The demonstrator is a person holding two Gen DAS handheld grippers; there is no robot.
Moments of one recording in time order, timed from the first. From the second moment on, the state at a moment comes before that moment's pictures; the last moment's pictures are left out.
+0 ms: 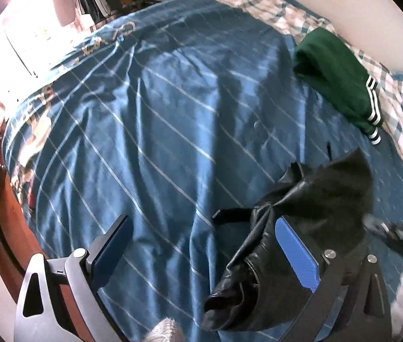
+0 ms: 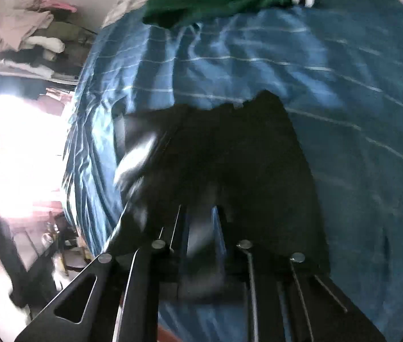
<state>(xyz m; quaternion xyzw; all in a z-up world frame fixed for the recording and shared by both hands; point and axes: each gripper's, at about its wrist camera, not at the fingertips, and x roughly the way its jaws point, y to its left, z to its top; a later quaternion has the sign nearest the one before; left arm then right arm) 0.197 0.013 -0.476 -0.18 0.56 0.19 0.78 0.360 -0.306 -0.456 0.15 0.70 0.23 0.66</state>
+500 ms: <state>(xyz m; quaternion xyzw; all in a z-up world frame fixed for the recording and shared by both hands) 0.246 -0.031 -0.510 -0.12 0.58 0.16 0.79 0.394 -0.264 -0.464 0.15 0.73 0.28 0.61</state>
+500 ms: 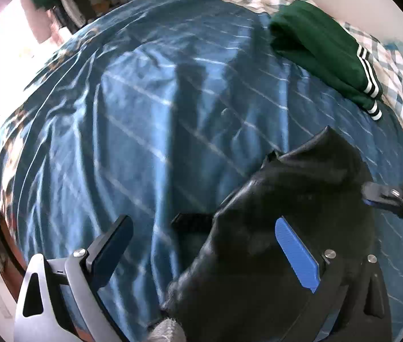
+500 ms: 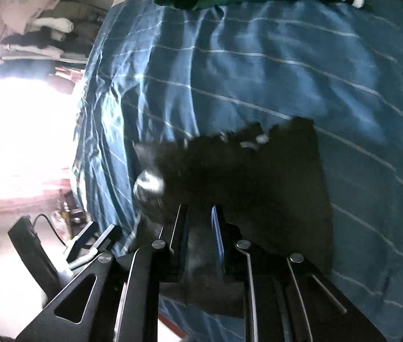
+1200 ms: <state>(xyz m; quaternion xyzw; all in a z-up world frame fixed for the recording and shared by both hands) 0.113 -0.006 -0.570 -0.50 0.54 0.19 0.64 0.358 -0.404 -0.461 0.21 0.73 0.18 0.63</state>
